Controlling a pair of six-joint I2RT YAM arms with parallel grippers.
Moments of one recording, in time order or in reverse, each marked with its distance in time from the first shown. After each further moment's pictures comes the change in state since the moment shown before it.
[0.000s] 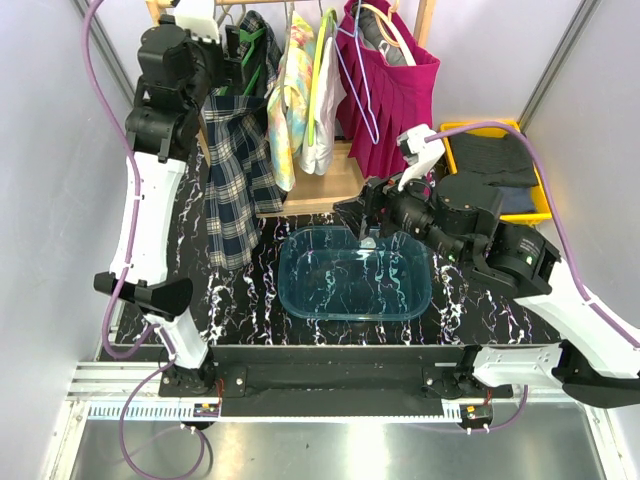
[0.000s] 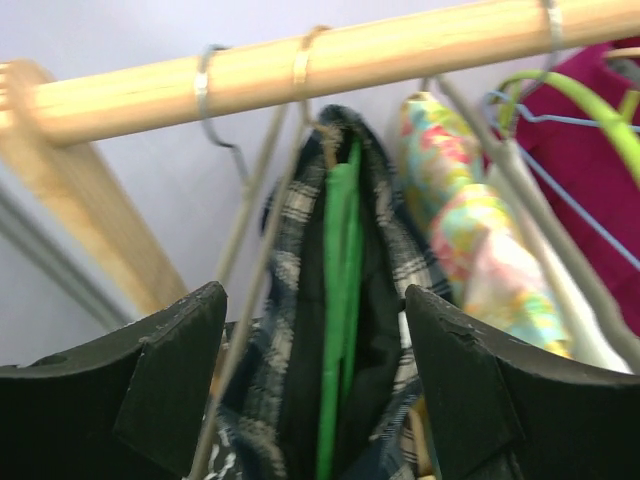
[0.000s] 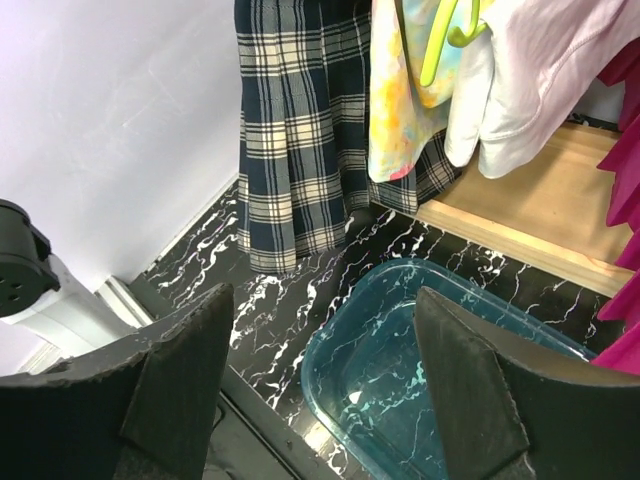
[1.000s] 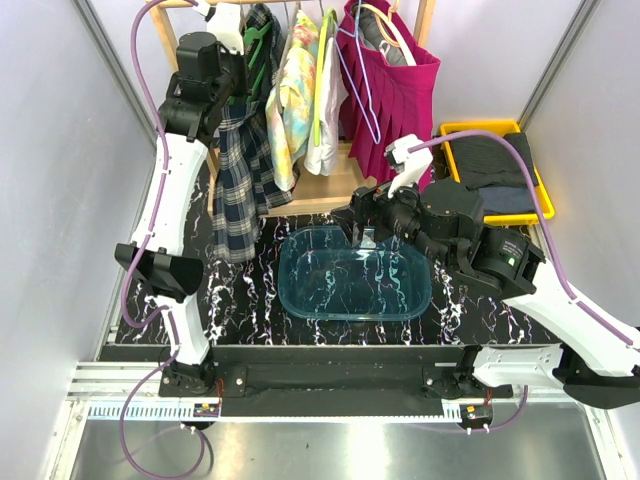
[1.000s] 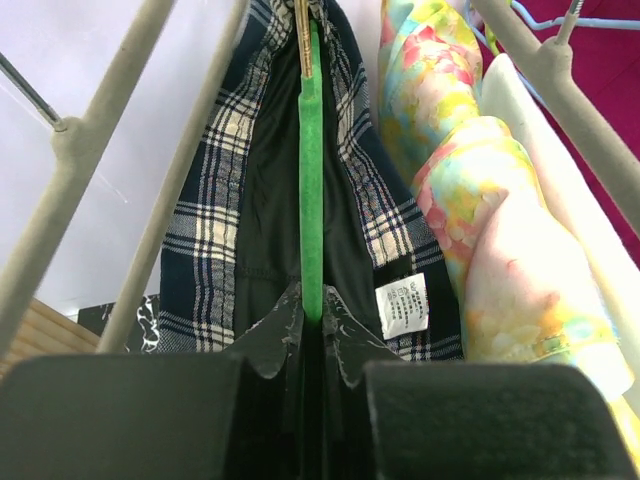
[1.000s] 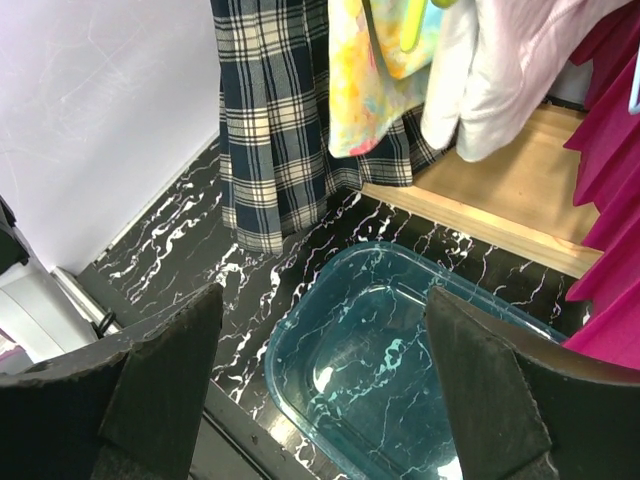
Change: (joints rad) left arm 0.014 0.157 -0.027 0.029 0.131 -0.079; right arm 0.000 -0.006 -0.097 0.034 0.055 -0.037
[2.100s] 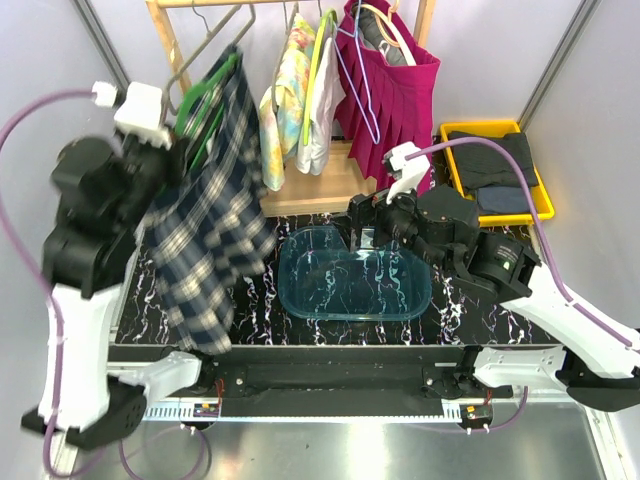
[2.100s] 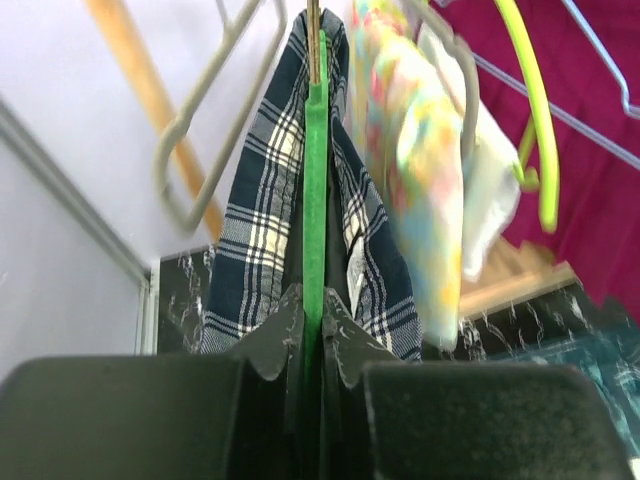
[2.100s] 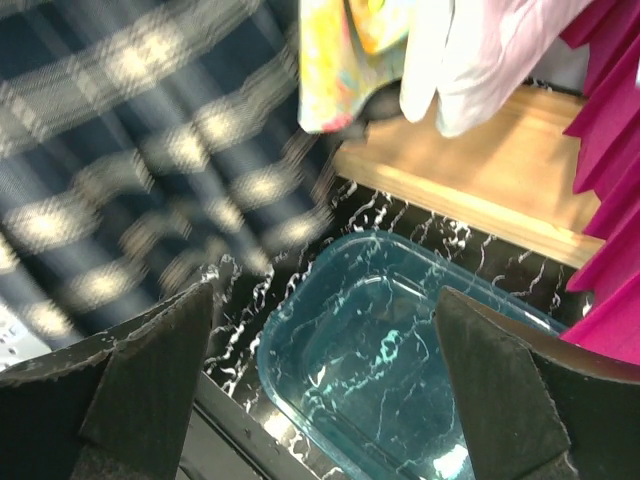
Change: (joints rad) left arm -0.043 -0.806 -0.570 -0.122 -0.022 0.099; right arm 0.000 -0.027 -0.083 0.030 0.000 0.001
